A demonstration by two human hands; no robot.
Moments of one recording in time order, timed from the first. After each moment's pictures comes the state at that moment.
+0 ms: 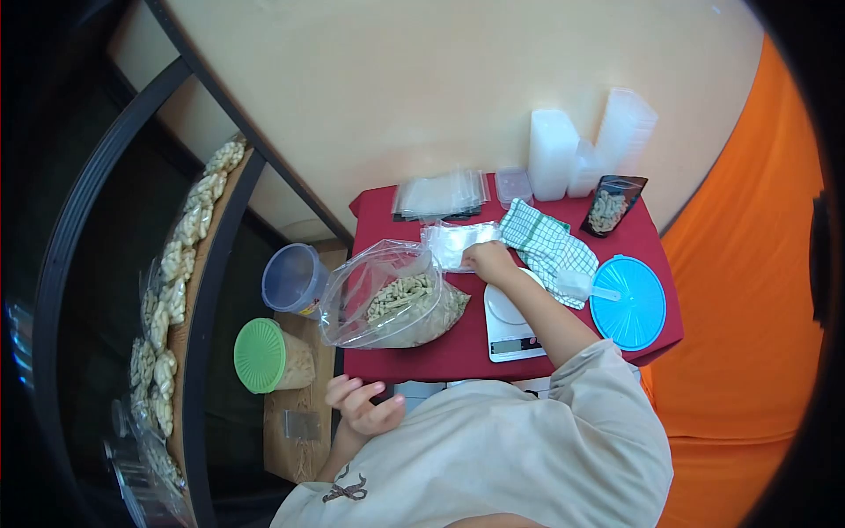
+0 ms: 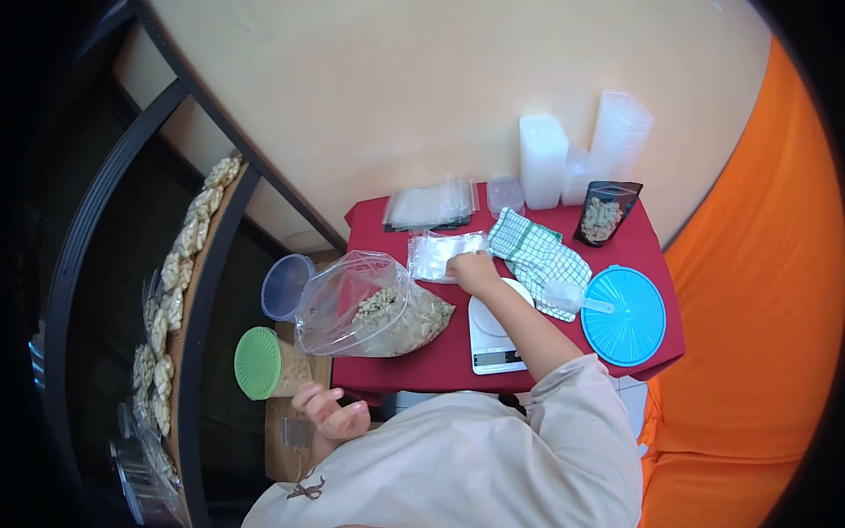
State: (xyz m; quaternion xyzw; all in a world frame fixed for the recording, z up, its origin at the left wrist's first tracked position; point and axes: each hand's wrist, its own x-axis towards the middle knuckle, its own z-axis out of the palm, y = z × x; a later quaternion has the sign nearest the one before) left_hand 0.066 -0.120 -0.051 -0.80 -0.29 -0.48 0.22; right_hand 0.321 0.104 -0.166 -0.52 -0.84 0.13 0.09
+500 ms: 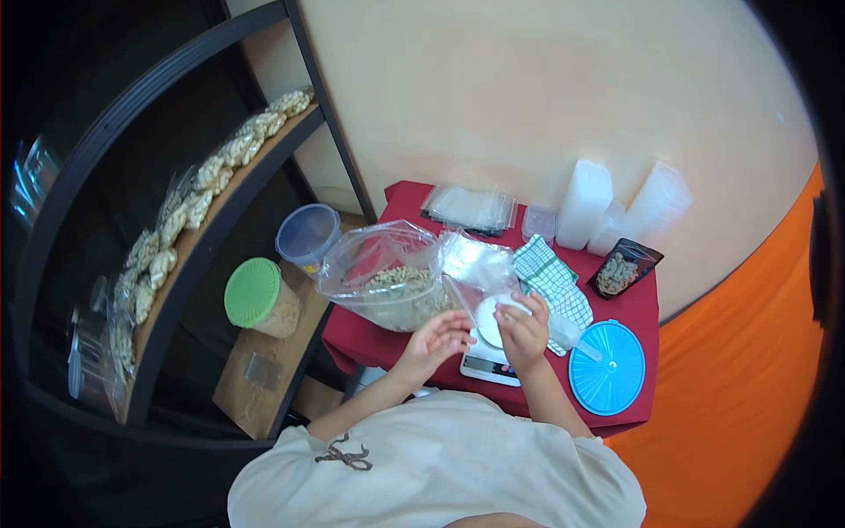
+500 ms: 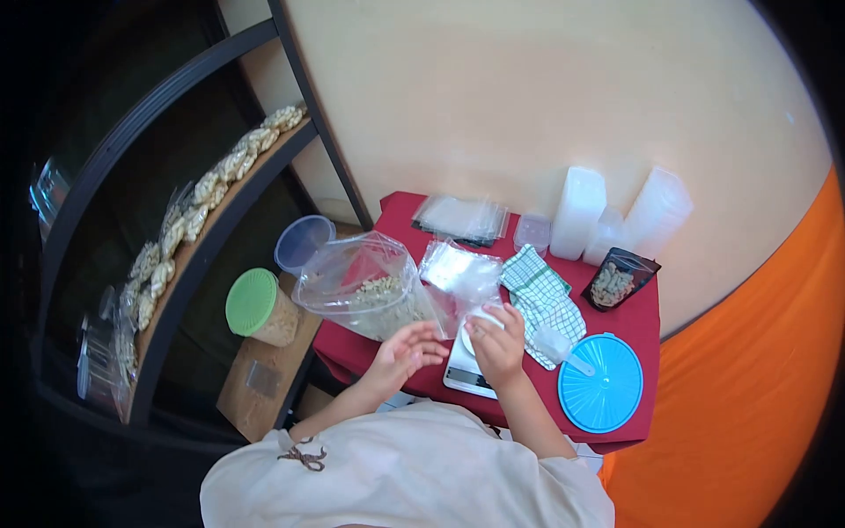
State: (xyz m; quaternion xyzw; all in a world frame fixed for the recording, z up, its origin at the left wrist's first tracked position) left_hand 0.184 -0.082 -0.085 -0.44 -0.26 -0.54 -0.67; right_hand 0.370 -0.019 -0.088 -0.29 -0.77 -0.08 0.57
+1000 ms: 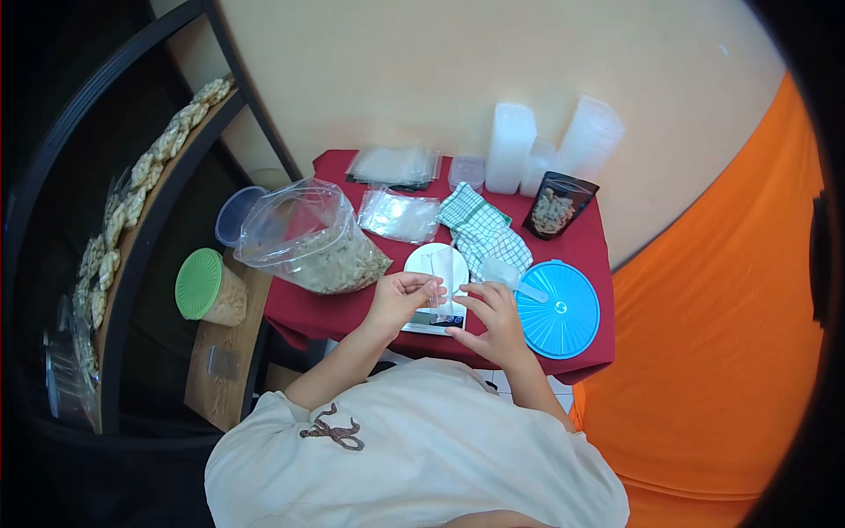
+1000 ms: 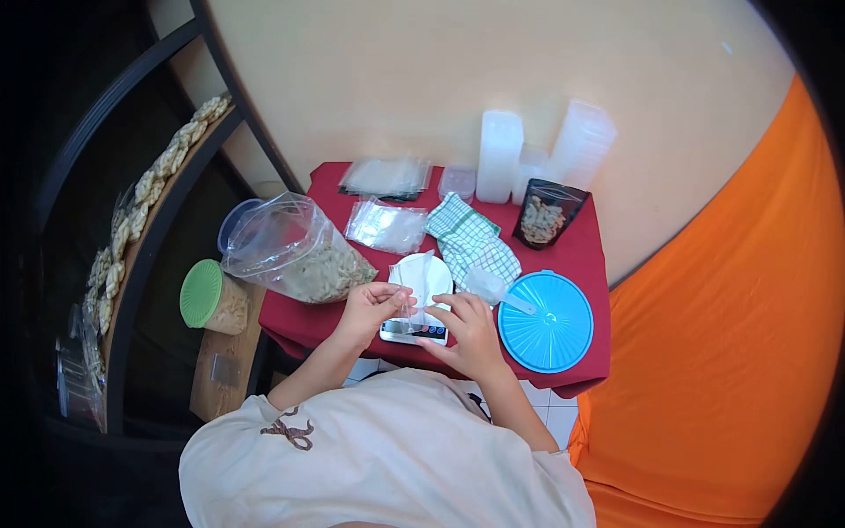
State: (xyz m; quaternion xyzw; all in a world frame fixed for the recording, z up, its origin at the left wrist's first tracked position) left_hand 0.256 -0.065 -0.092 -0.41 -0.40 -0.50 -0.65; right_hand 0.448 -0.094 -0.077 -0.40 -0.82 0.09 0.41
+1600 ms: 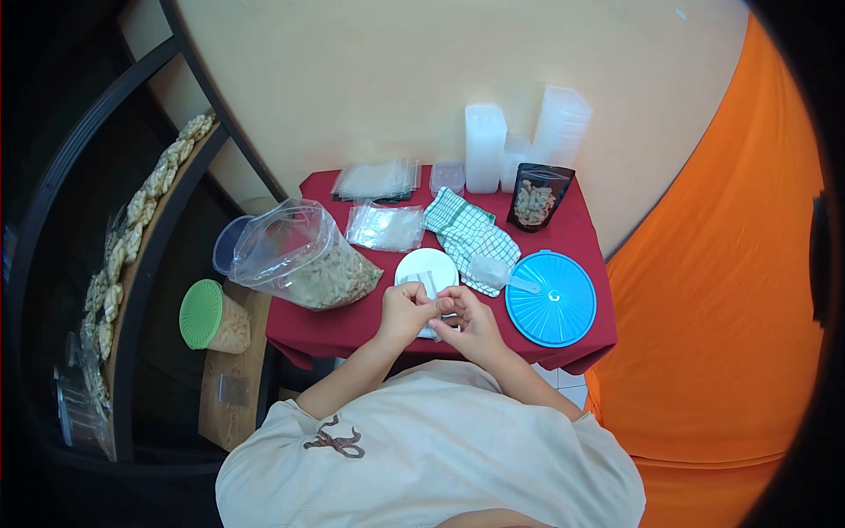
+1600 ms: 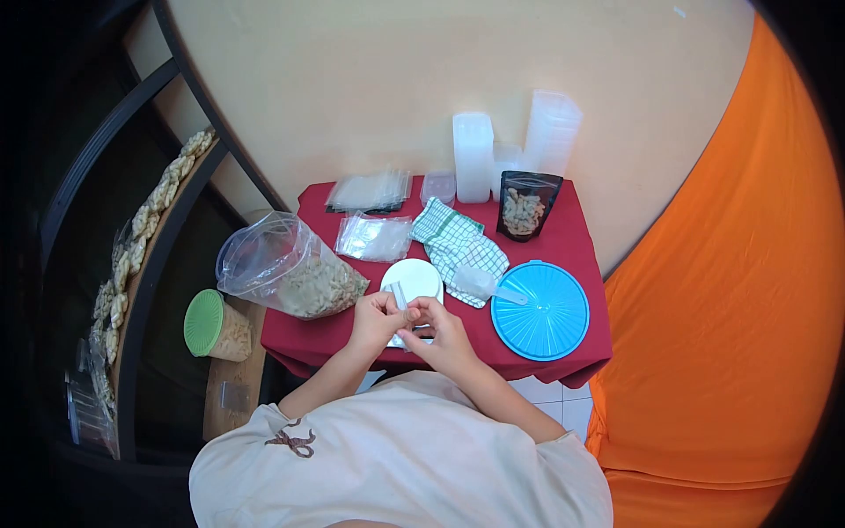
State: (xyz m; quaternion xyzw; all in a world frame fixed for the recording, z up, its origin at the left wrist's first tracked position) left_hand 0.277 -0.070 -0.100 -0.56 -0.44 -0.49 -0.50; right_hand 0.422 -0.105 -0.097 -0.37 -0.60 0.51 0.49
